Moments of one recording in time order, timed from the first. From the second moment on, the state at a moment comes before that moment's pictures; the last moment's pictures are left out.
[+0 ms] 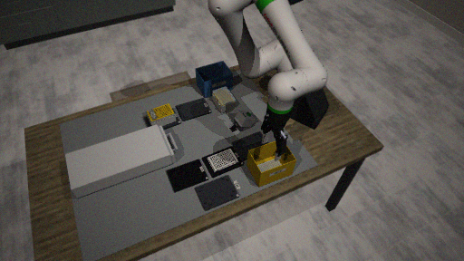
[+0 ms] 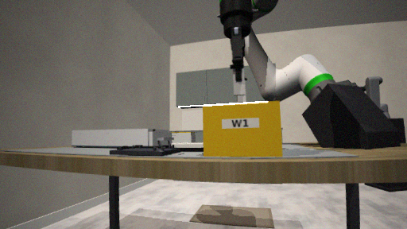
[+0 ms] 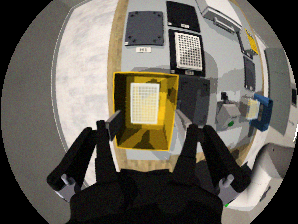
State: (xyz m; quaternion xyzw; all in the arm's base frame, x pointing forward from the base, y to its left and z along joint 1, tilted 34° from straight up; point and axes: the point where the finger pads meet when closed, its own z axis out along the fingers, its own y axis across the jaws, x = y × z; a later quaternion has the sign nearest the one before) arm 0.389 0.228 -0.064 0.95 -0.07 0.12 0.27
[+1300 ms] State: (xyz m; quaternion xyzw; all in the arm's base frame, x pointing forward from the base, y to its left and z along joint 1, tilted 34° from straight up) arm 0.440 0.126 0.019 0.95 -0.07 0.12 0.27
